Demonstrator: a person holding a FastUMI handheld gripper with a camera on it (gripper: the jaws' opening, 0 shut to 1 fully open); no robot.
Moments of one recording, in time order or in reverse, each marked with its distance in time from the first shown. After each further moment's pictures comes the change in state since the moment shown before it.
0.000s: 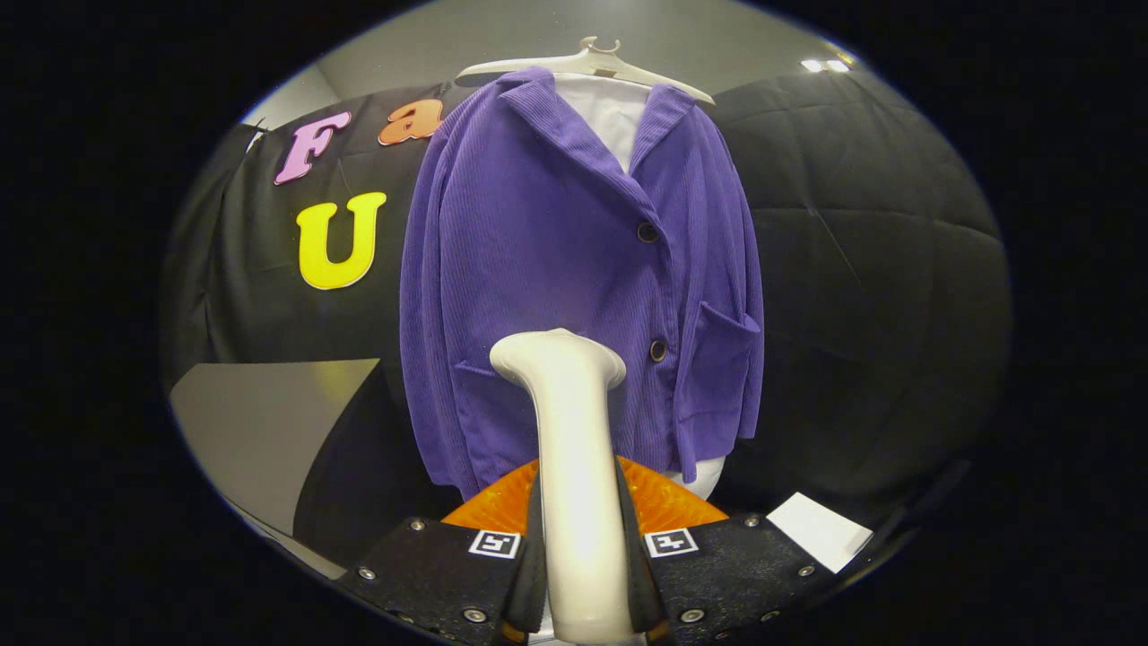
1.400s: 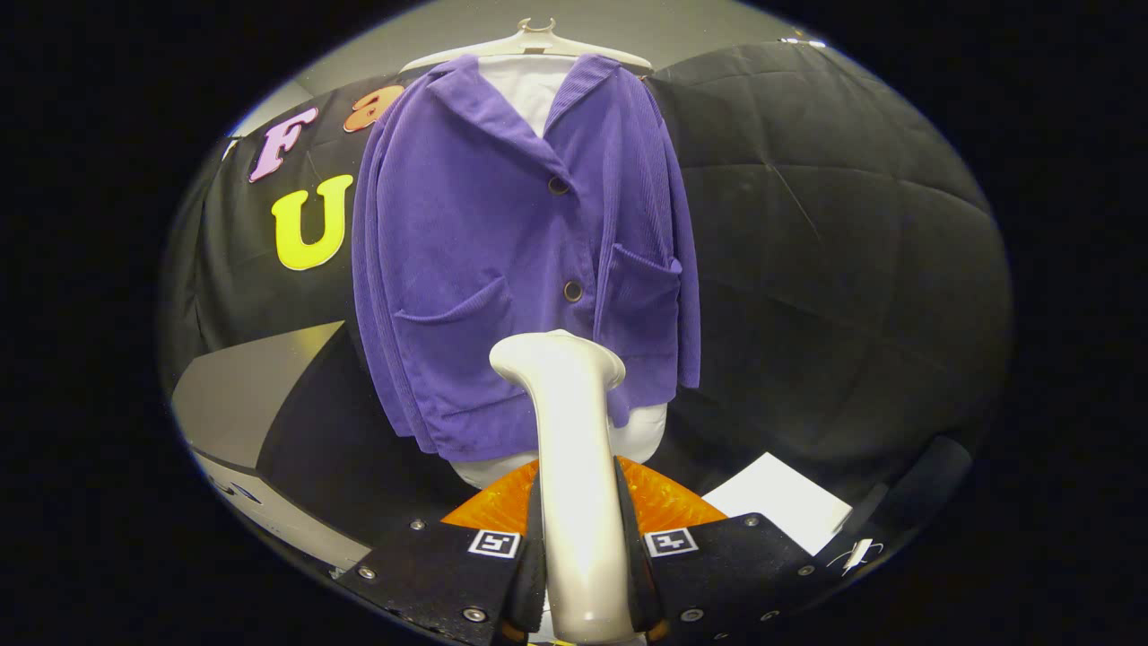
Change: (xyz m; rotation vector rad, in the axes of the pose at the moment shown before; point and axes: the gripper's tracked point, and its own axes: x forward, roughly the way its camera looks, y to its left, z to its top) arm -0.046 -0.080 -0.021 0.045 0.110 -0.039
